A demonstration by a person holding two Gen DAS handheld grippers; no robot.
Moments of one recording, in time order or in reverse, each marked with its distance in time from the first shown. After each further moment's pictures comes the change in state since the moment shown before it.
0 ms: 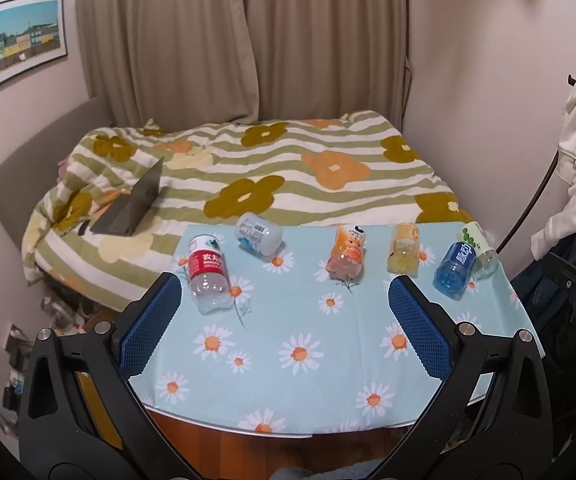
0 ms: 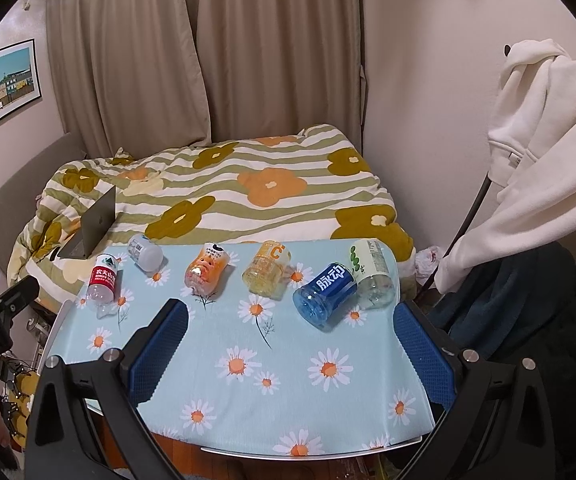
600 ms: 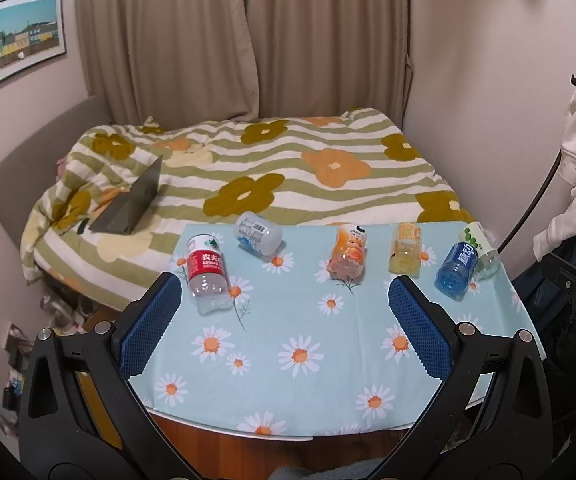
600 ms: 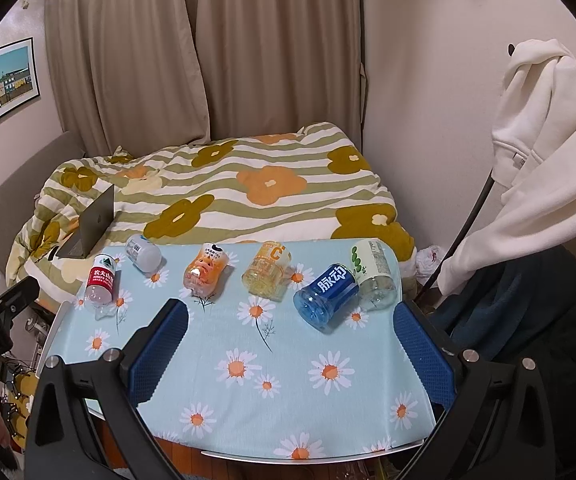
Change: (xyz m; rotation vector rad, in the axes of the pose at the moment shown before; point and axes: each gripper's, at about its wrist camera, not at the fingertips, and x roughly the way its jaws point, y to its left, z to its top) left arm 0.002 0.000 0.001 -0.002 0.004 0.000; right arm 0.002 0.001 0.000 0.001 0.004 0.002
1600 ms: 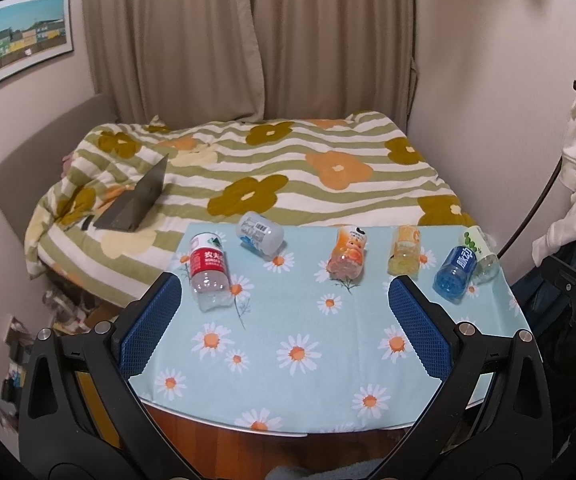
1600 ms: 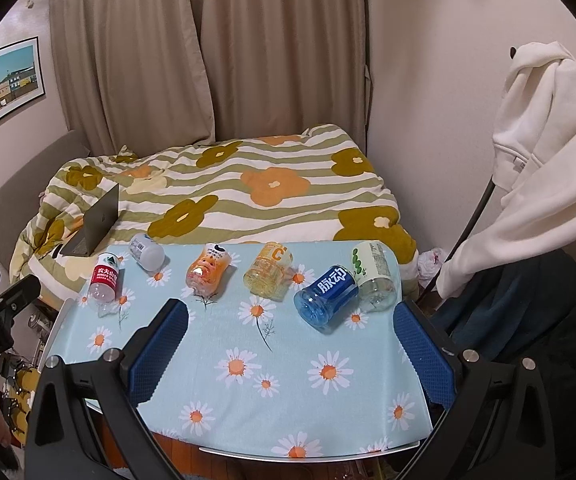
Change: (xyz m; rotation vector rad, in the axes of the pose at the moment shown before) left arm 0.005 0.001 0.007 -0.015 0.006 0.010; right arm 0.003 0.002 0.002 -0.009 0.005 0.009
